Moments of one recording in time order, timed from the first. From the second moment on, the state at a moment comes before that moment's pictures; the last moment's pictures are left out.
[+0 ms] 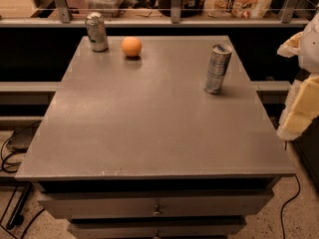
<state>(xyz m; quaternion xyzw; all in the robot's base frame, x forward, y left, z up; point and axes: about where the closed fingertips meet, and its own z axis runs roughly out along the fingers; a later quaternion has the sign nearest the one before) 0.438 -0.217 0.976 -0.60 0.78 -0.03 0.16</state>
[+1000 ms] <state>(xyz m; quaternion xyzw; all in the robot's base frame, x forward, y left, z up) 0.474 -0.204 0.973 -0.60 0.74 0.06 0.28</state>
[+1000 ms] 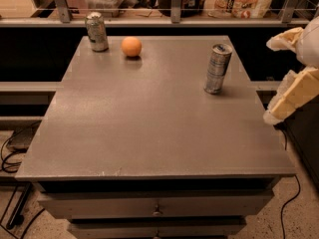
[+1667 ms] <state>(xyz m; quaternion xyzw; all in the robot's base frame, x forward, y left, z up) 0.506 -0.190 0.986 -0.61 0.72 0.05 0.32</state>
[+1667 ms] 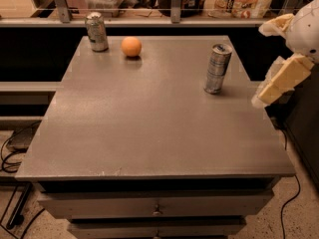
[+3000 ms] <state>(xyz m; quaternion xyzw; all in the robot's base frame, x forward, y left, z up) 0.620 -0.178 0.935 -0.43 0.76 0.16 0.45</state>
